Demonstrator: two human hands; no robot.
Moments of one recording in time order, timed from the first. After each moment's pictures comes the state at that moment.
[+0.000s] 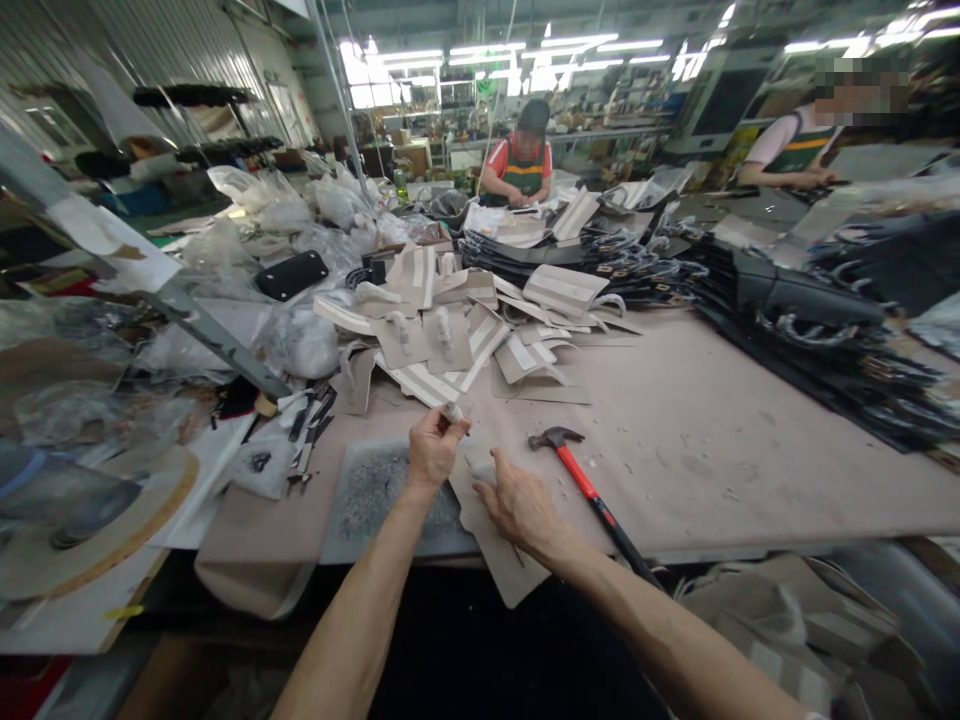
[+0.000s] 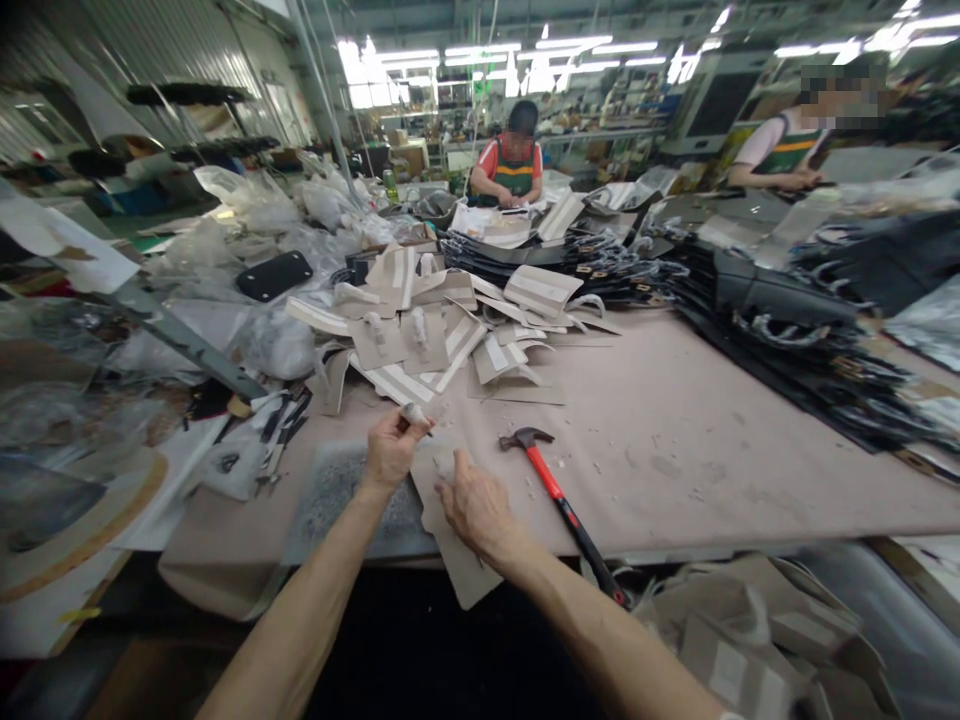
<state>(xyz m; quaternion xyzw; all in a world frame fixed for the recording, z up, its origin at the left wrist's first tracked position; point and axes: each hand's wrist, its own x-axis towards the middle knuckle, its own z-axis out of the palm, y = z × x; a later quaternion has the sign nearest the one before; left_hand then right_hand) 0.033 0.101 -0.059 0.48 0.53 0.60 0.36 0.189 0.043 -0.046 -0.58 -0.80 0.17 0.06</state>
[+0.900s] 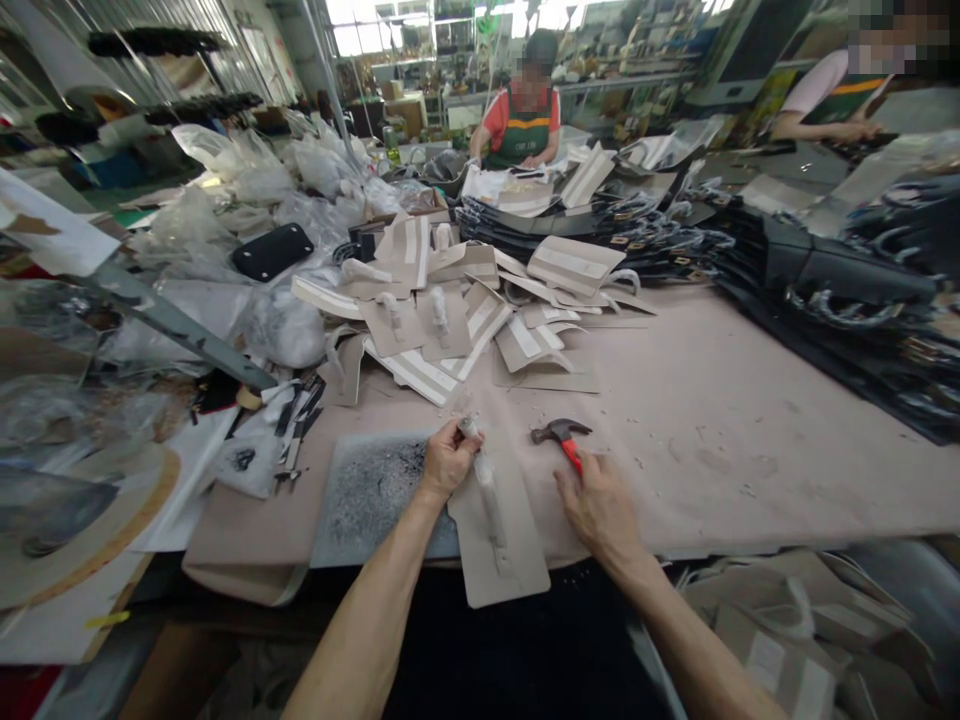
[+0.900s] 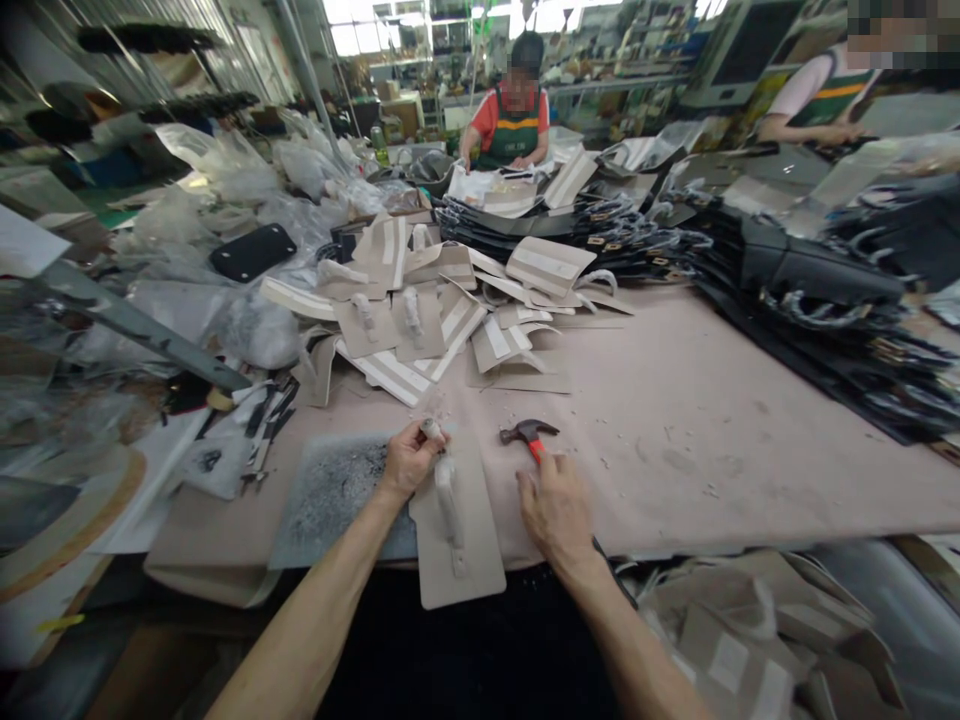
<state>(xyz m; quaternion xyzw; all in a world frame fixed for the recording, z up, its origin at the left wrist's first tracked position) 0.045 0.108 -0.134 0.50 0.54 0.51 0.44 0.283 0.051 -0.101 -0.70 -0.69 0.06 0.16</state>
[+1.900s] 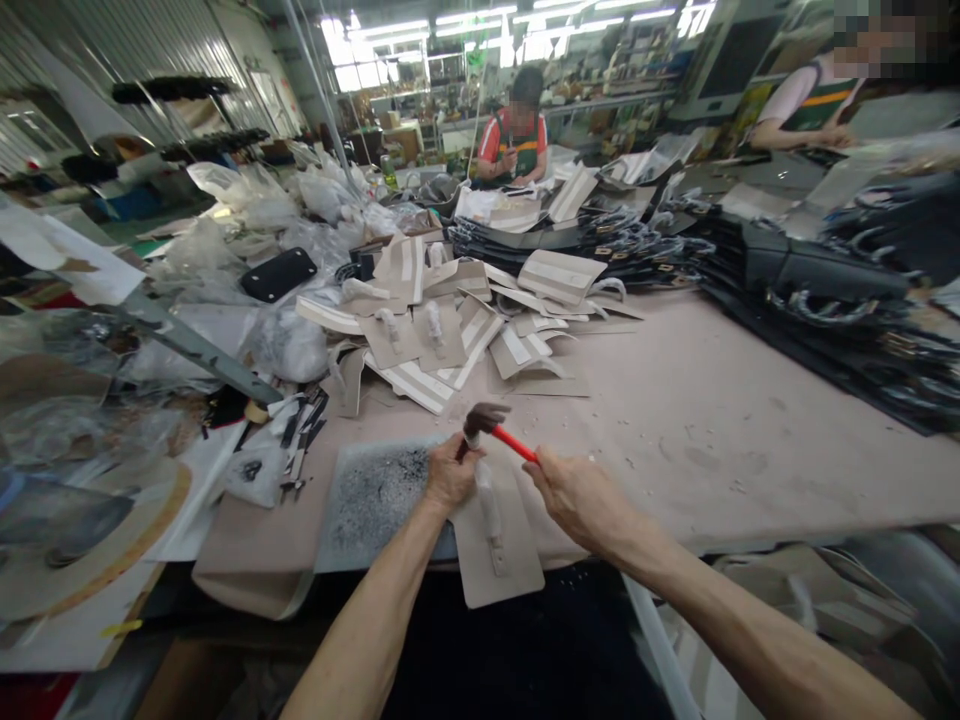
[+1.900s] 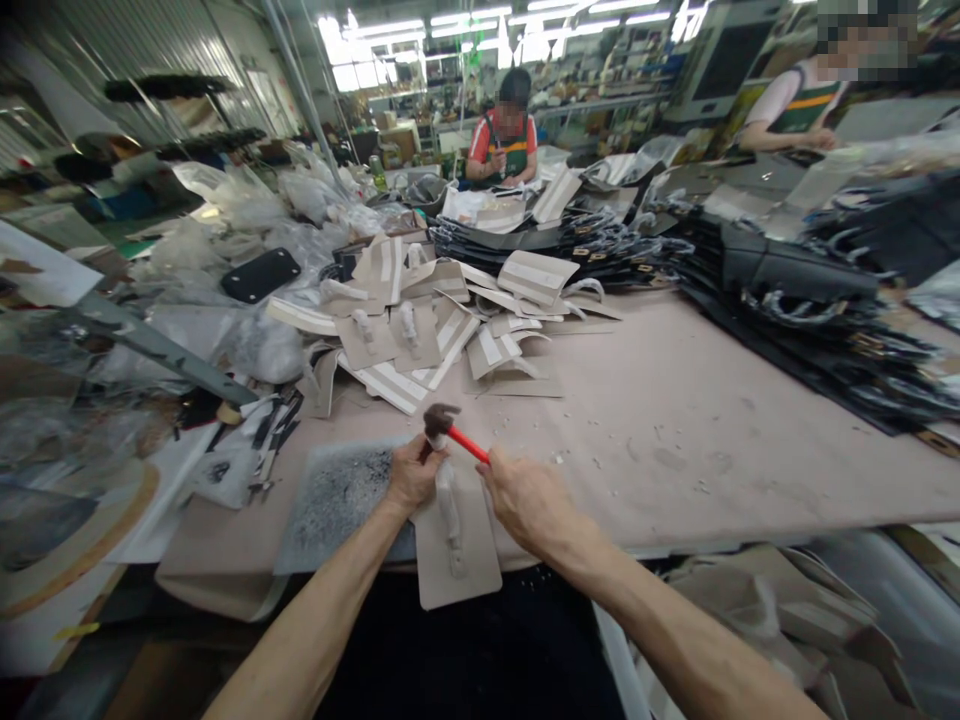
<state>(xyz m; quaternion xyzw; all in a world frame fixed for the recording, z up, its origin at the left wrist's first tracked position) 0.056 0.094 -0.123 0.61 0.59 0.45 0.27 0.270 0.062 -0.012 -0.57 -0.79 0.17 0.14</state>
